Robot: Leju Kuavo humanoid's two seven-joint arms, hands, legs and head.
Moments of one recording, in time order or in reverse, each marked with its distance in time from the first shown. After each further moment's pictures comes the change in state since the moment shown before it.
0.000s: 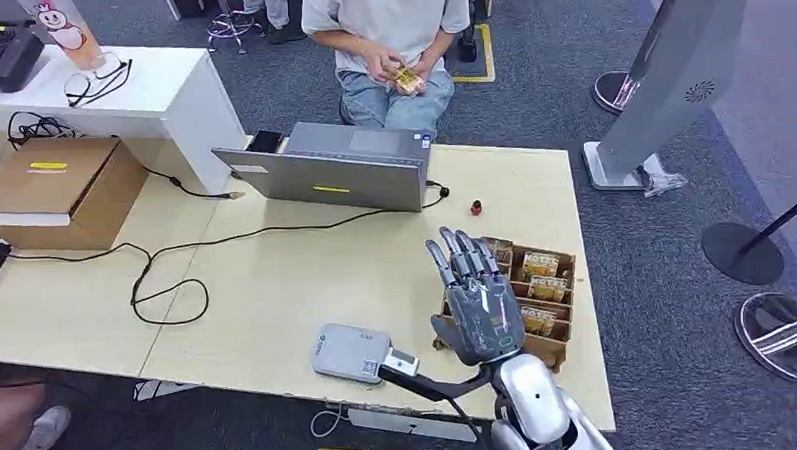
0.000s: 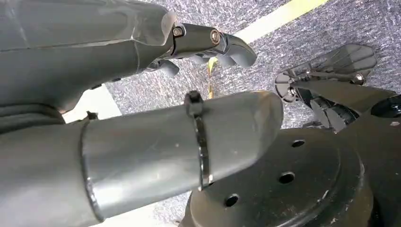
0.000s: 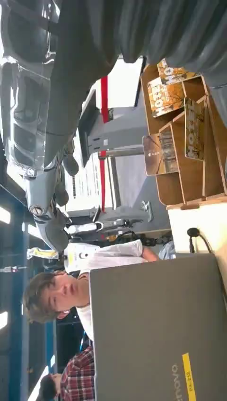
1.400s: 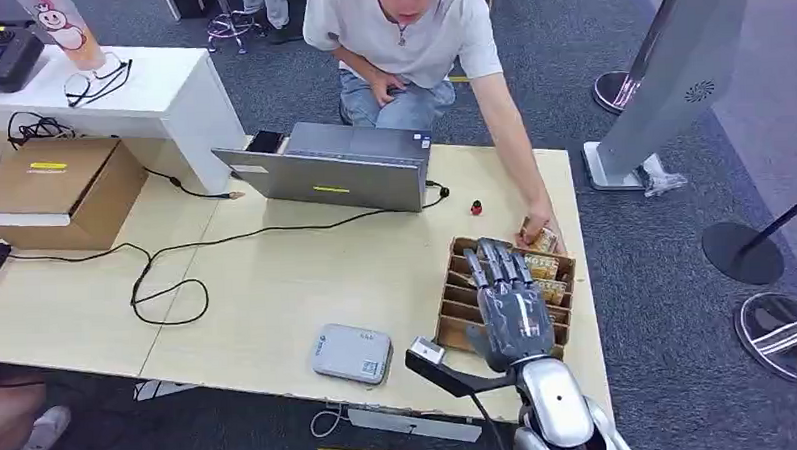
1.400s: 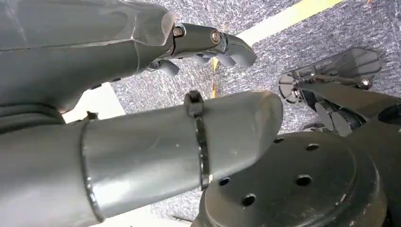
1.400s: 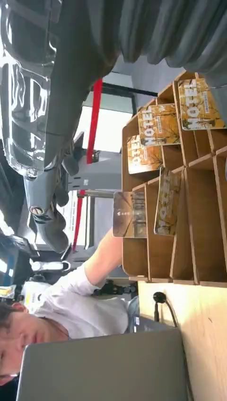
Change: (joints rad) left arm 0.028 -0.113 0.196 -0.238 -0.159 -0.134 -0.013; right arm 0.071 -0.041 -0.067 -0.125 0.027 0.245 0.122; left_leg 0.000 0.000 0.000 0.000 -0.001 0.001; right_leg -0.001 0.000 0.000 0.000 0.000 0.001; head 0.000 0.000
